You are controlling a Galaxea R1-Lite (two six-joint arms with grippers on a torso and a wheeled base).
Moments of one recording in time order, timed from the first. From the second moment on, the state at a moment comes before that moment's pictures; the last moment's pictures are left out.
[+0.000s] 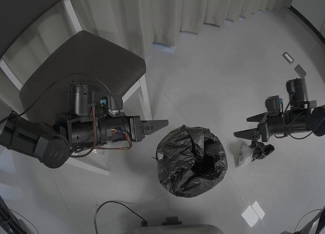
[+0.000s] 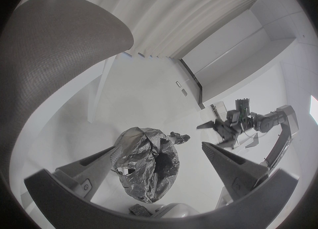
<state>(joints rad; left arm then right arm) -0.49 1.79 -0.90 -0.54 -0.39 -0.28 0.06 1.69 -0.91 -0.16 0.55 -0.26</state>
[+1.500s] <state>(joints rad) -0.62 1.70 -0.94 -0.51 -0.39 -0.17 -0.29 2.46 -1.38 -0.17 0.40 -0.42</state>
